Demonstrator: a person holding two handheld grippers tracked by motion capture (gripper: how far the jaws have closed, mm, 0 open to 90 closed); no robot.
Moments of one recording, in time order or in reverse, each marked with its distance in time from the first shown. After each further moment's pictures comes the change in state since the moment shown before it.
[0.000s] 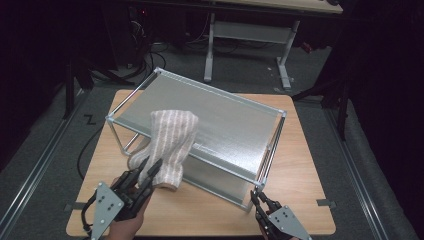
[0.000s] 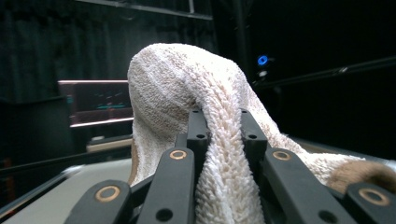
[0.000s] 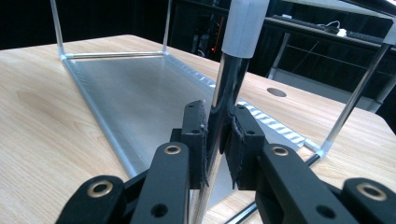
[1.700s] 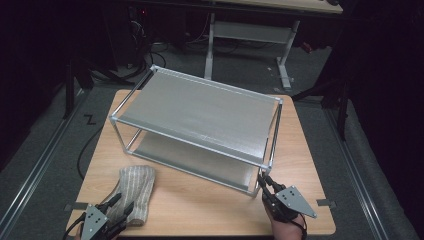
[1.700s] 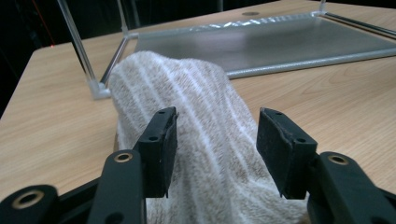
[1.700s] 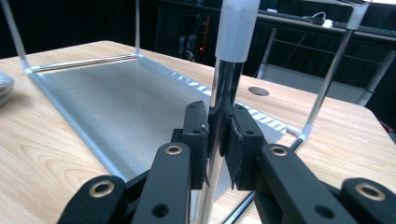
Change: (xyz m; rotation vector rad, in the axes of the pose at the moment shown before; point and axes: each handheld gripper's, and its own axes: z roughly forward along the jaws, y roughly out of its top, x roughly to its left) left arm 0.042 -0.118 -0.097 0.598 0.060 -0.051; right arm -0.039 0.002 0.031 0.001 -0.034 0.067
